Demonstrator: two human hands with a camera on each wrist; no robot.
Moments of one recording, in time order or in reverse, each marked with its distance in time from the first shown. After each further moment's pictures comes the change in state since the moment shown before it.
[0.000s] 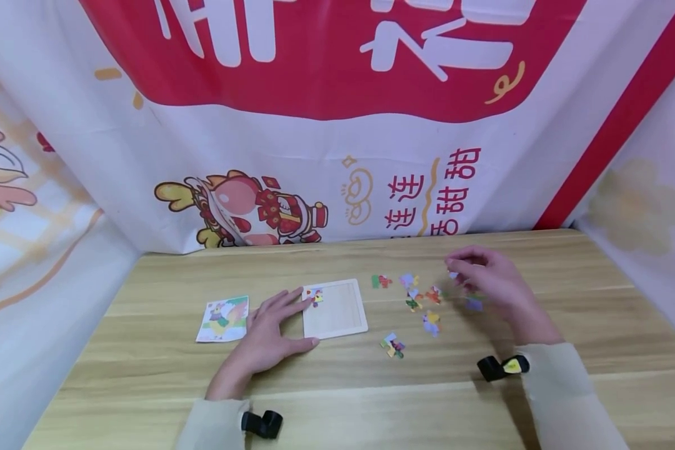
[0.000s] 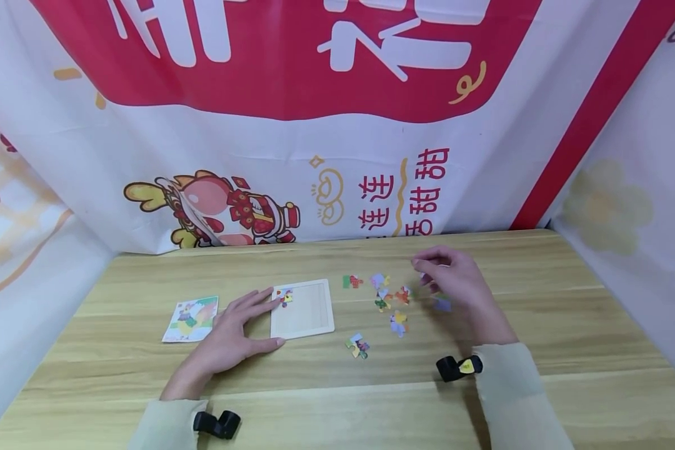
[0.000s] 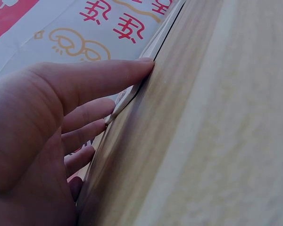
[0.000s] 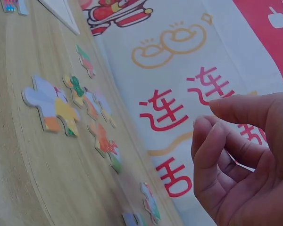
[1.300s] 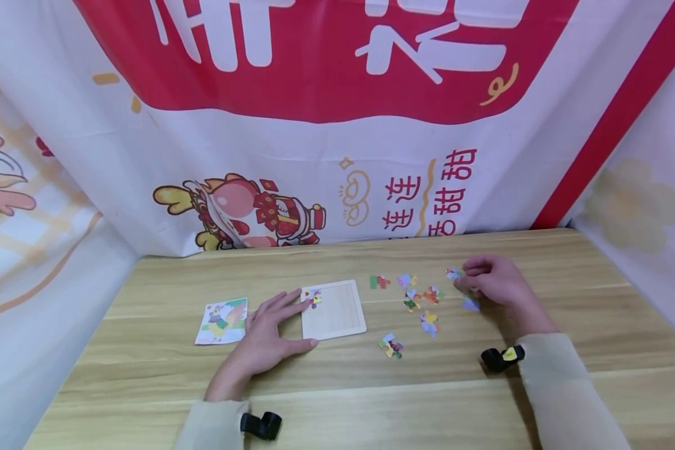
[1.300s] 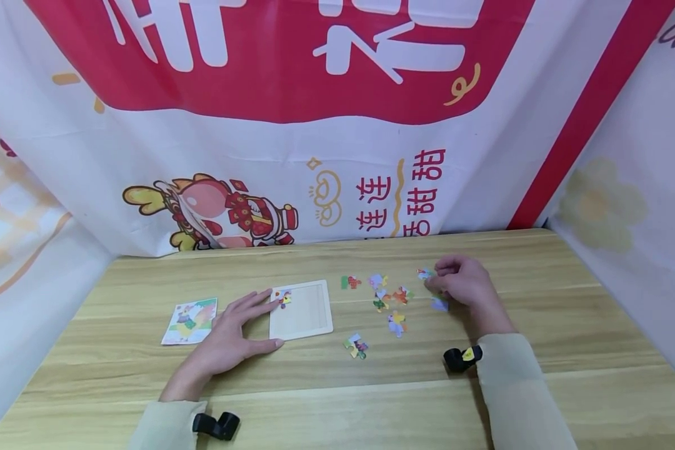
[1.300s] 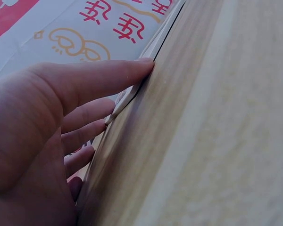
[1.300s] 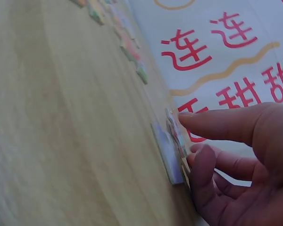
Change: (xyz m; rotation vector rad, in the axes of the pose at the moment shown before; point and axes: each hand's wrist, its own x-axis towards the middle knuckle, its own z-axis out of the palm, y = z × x) left_hand 0.000 0.001 -0.001 -0.021 -0.001 -0.001; right_hand 0.024 0.039 -0.021 -0.235 0.063 0.151
